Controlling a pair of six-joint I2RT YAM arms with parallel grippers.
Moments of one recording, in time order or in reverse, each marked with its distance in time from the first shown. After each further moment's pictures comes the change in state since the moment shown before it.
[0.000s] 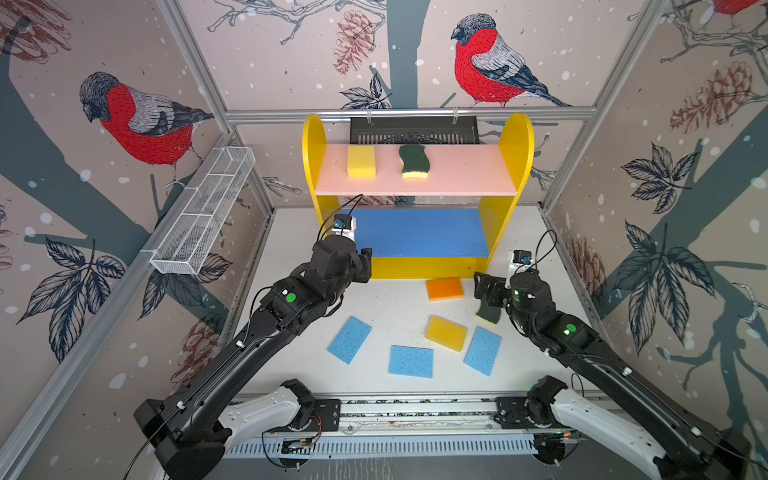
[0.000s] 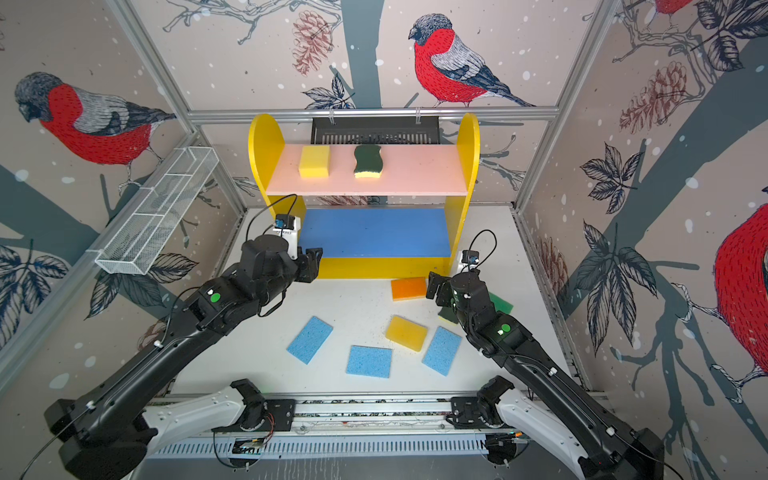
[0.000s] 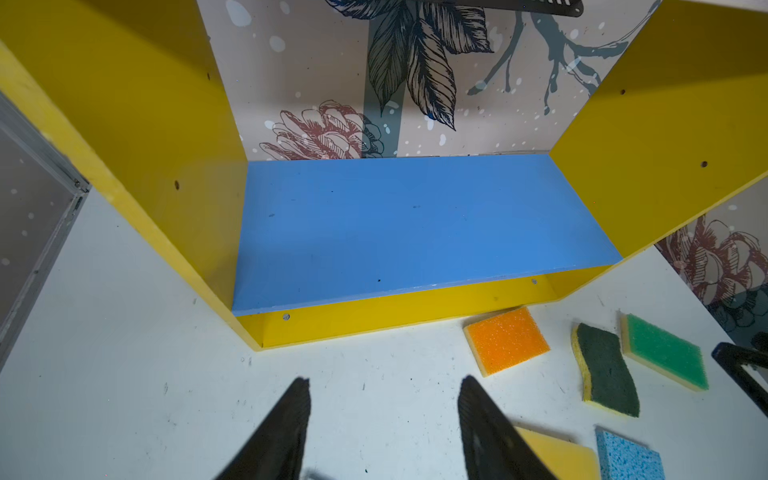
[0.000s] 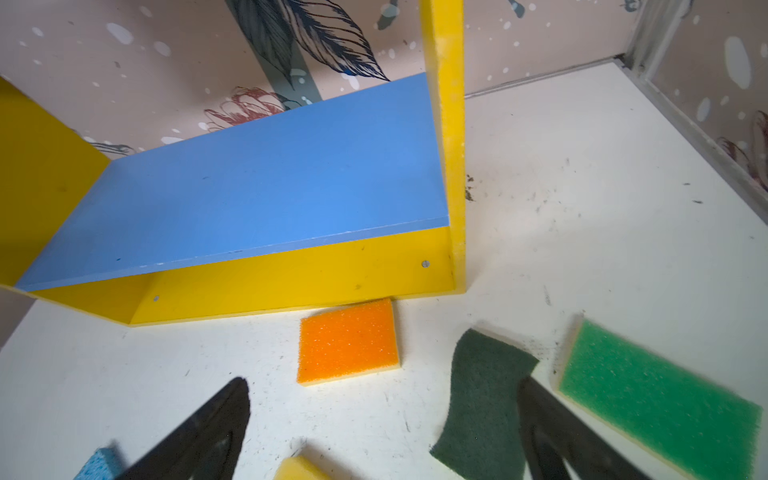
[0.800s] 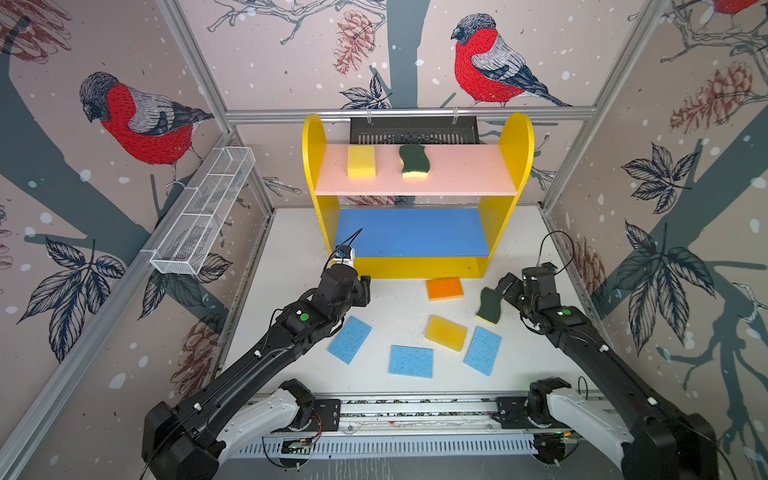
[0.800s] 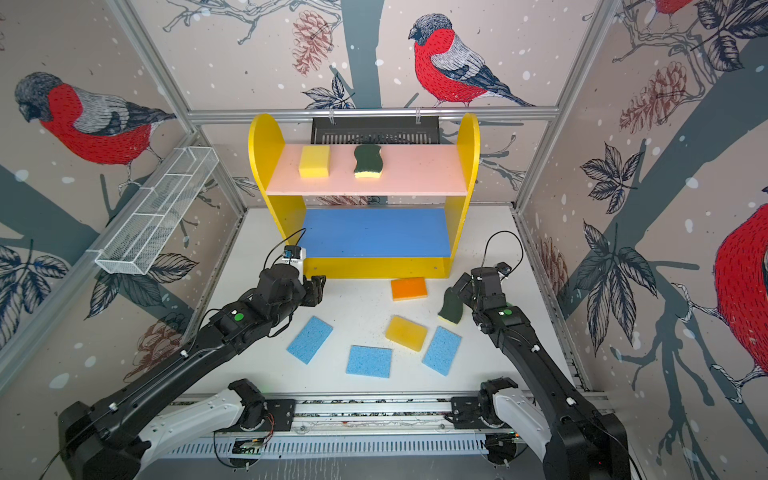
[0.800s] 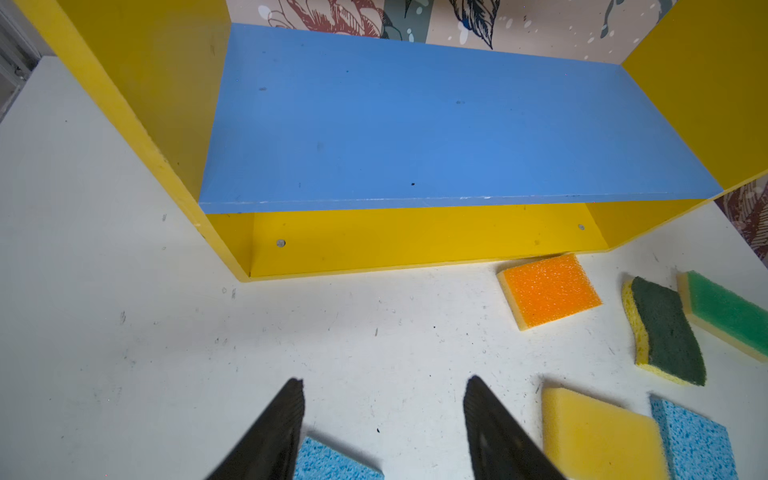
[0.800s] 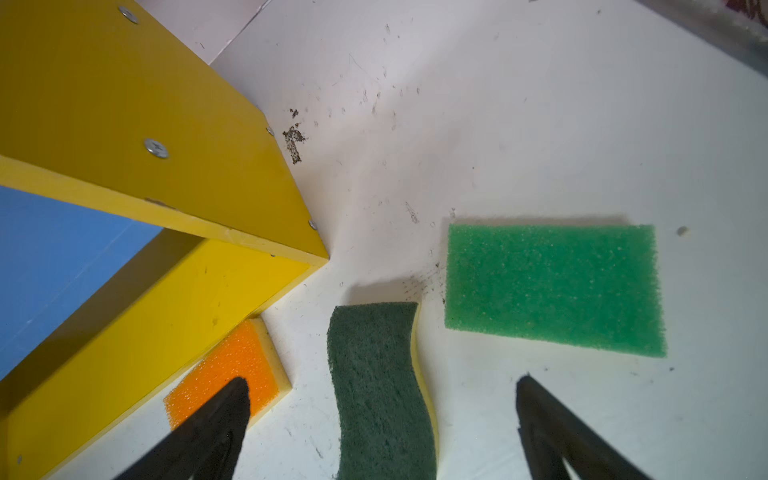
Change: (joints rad) left arm 0.056 -0.057 -0.361 0.194 0.072 -0.067; right arm -0.383 0.154 -0.103 -0.006 -0.196 0.231
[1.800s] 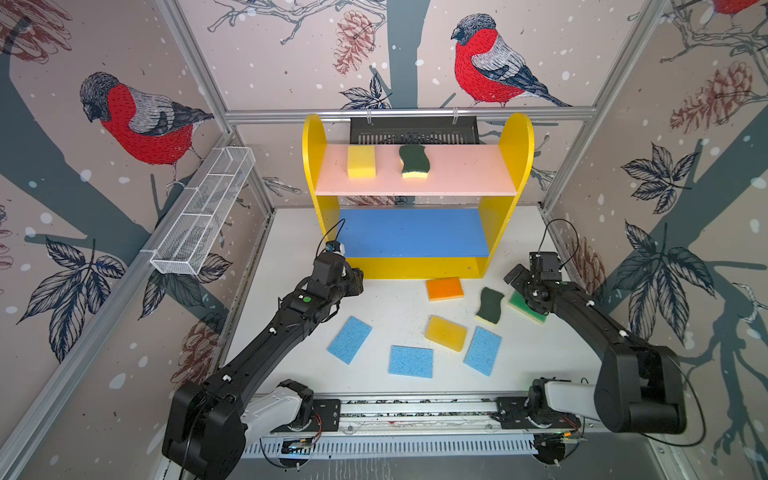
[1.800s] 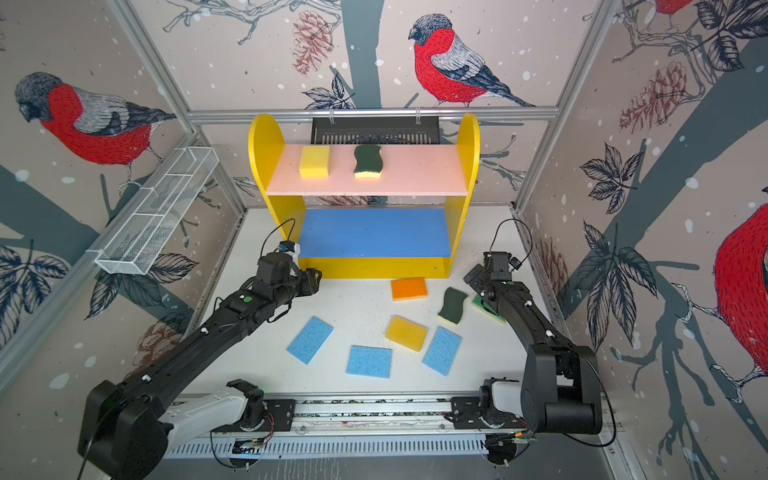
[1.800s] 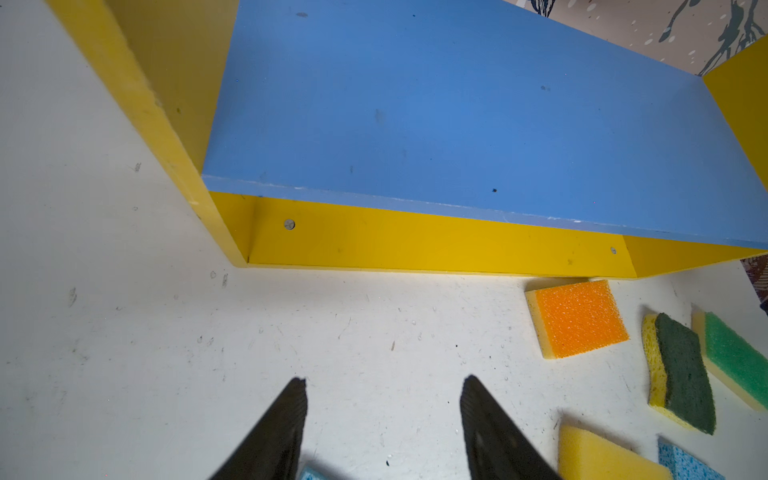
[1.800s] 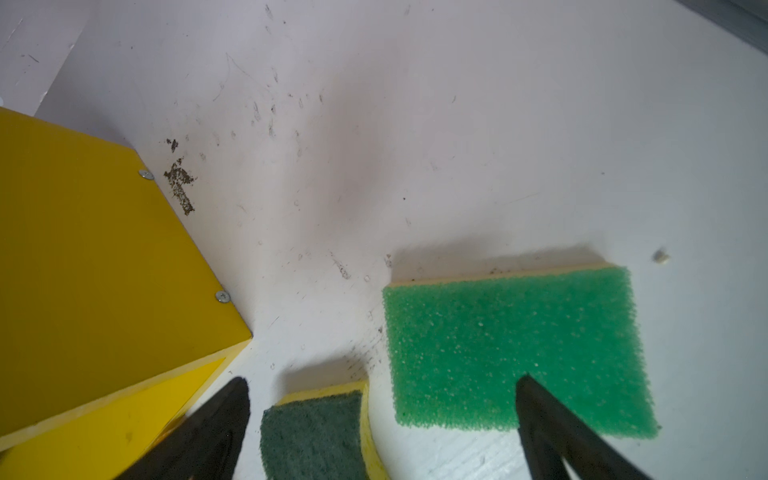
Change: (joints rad) left arm 0.225 0.139 -0.029 0.118 0.226 -0.014; right arm -0.229 0.322 0.144 0.019 -0.068 -0.005
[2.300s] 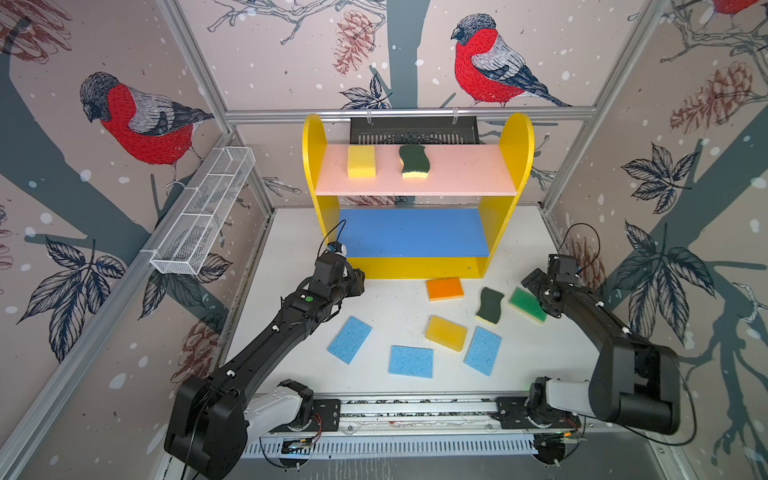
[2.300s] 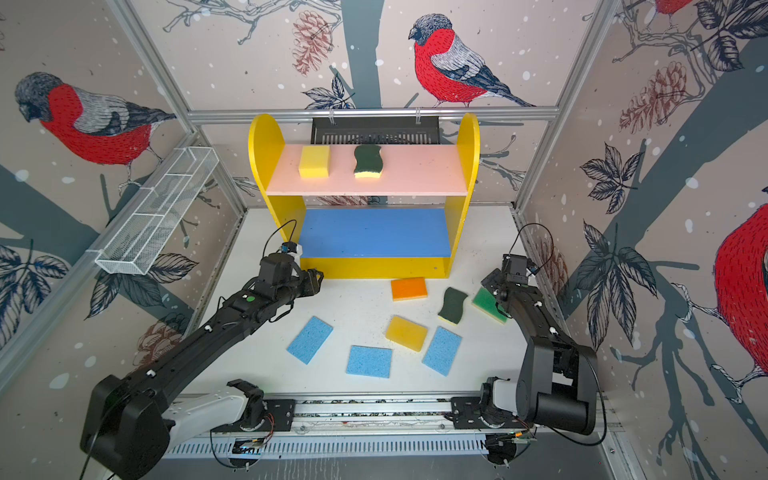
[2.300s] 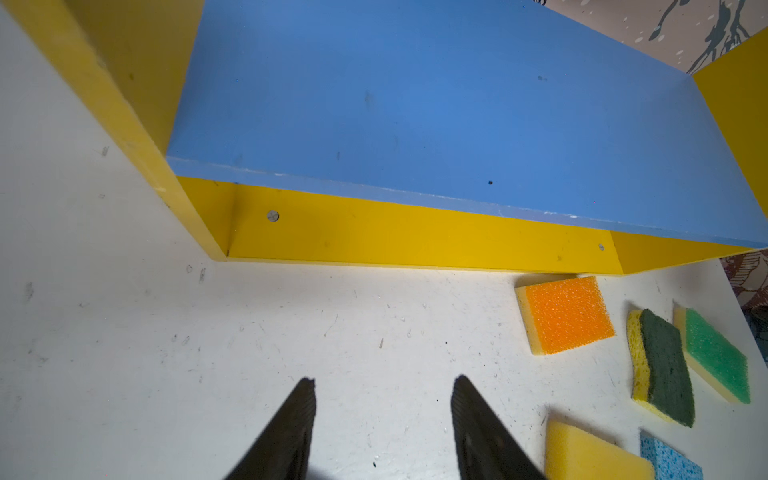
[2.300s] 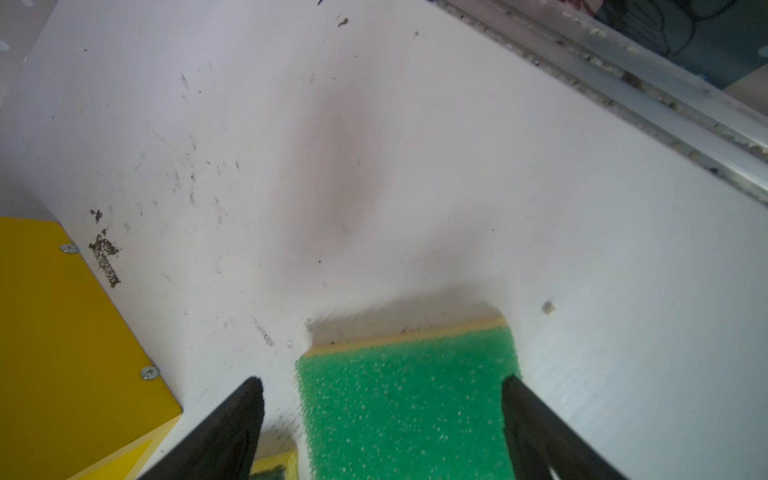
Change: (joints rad) left arm 0.001 0.023 -0.023 0.040 0.043 -0.034; right arm -0.178 0.042 -0.014 0.051 -0.020 -0.105
